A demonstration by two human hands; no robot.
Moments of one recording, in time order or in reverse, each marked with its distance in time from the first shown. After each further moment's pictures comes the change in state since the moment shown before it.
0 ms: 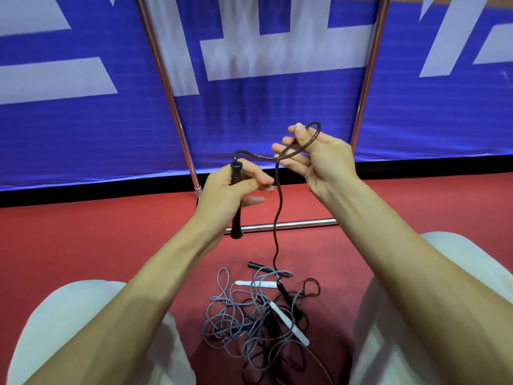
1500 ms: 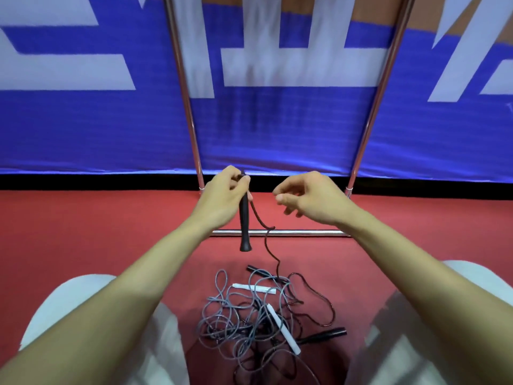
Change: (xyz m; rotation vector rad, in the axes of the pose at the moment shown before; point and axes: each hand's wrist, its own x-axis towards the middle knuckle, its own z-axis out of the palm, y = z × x) left_hand 0.023 -0.014 -0.030 0.512 0.153 -0.034; right_hand -0.002 0.018 -0.016 -1.220 -0.463 -0.154
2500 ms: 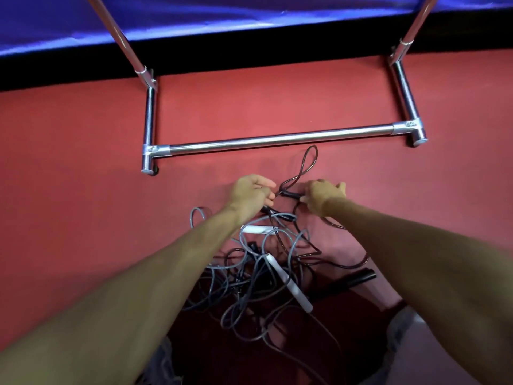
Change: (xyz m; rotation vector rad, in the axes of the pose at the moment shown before) left_hand 0.058 -0.237 0.210 -0.149 -0.383 -0.662; right_hand 0.081 0.337 0.191 -0.552 -0.484 0.608
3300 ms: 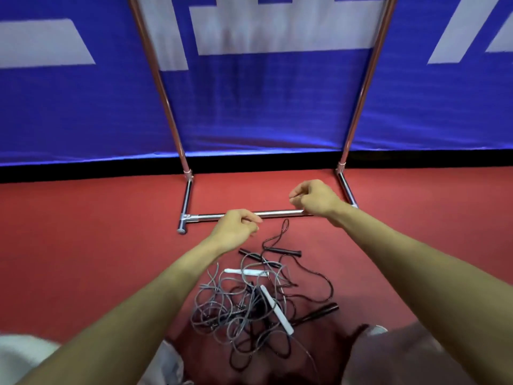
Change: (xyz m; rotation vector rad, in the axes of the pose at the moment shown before) left_hand -0.182 0.094 -0.063 0.181 0.039 0.306; right_hand -0.209 -0.029 -0.177 0.715 0.377 -0.222
